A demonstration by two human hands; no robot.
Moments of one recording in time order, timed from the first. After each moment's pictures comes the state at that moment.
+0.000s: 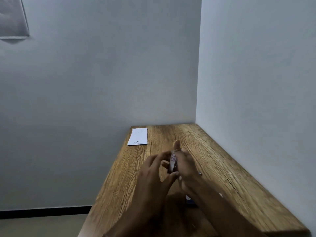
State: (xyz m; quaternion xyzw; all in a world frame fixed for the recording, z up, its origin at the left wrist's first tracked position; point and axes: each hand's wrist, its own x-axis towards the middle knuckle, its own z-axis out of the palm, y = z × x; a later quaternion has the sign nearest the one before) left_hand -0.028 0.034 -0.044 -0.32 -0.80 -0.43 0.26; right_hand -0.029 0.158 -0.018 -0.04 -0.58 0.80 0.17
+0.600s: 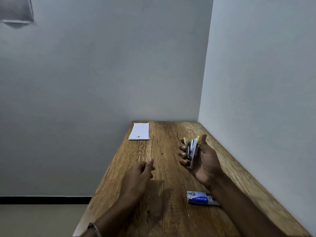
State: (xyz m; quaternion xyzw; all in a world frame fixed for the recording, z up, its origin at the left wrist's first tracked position) left_hand -0.062 0.004 -0.061 -0.14 -0.83 -0.53 0.11; right_hand -0.029 0.207 -0.010 0.09 -0.41 0.91 0.02
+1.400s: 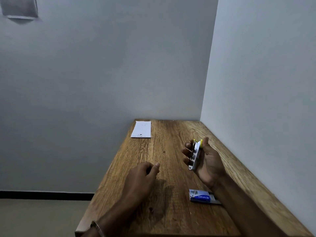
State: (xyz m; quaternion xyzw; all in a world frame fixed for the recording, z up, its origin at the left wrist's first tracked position) left_hand -0.054 0.002 -0.060 -0.17 -0.86 -0.46 0.11; right_hand -0.025 0.208 -0.016 0.02 -0.43 0.90 0.09
